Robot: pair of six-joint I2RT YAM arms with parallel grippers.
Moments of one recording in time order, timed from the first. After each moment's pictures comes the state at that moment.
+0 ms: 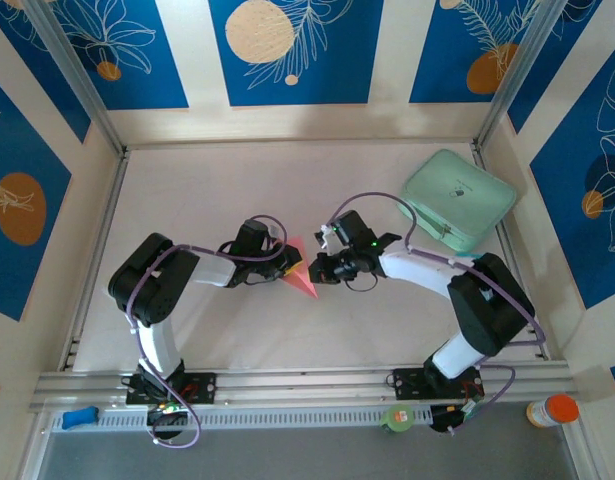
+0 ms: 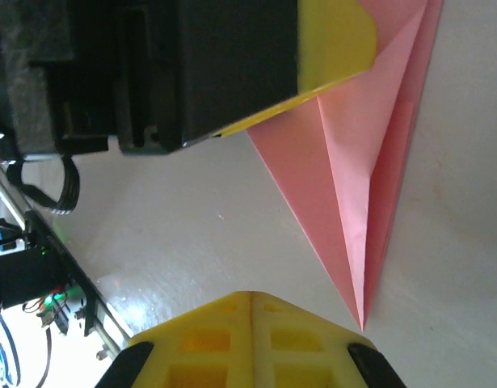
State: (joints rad) left arm -0.56 1.84 0.75 0.37 0.48 -1.12; right arm 0.65 1.58 0.90 -0.34 -0.51 0.55
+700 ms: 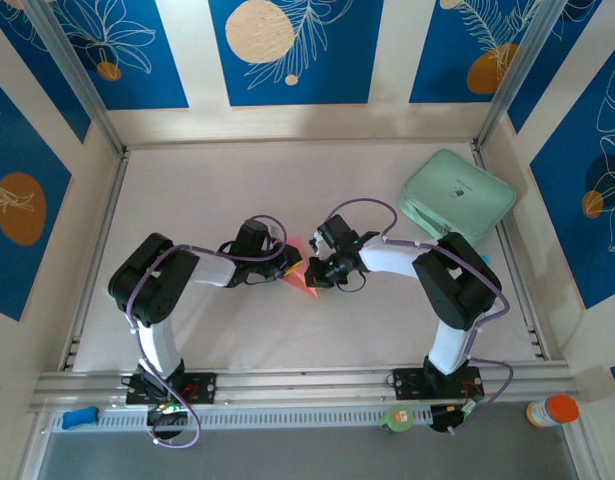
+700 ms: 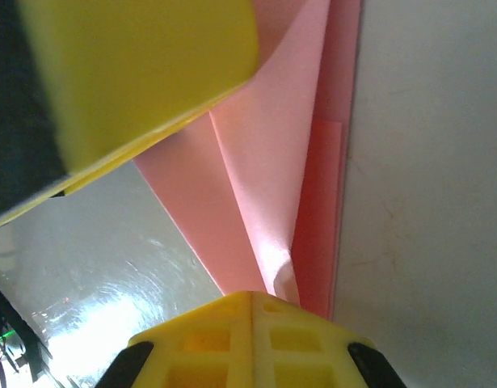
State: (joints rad) left arm -0.56 1.84 0.75 0.37 0.48 -1.13; right arm 0.67 1.78 0.96 -0.33 -0.46 0.58
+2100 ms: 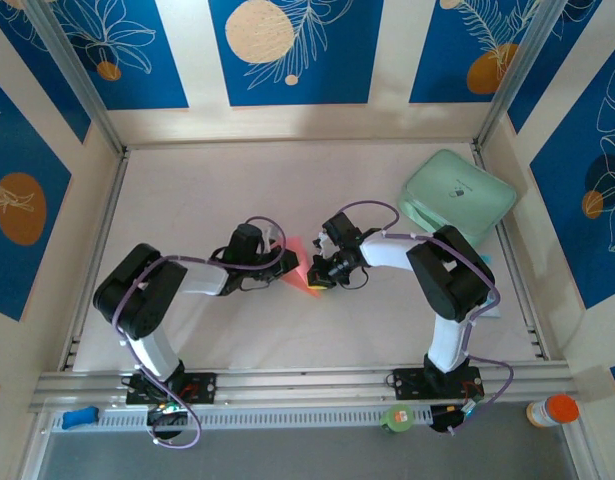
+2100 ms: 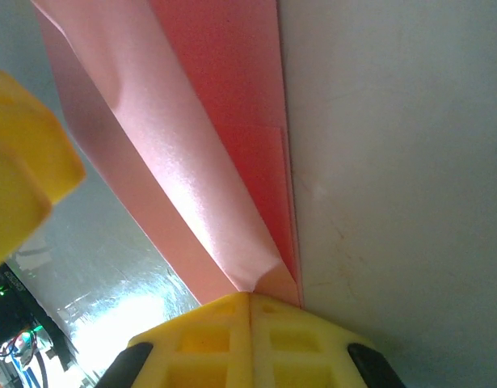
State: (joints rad) left arm -0.58 1.73 0.66 0.43 0.50 -0.96; right arm 0.61 1.84 0.98 -0.35 -0.55 0.59
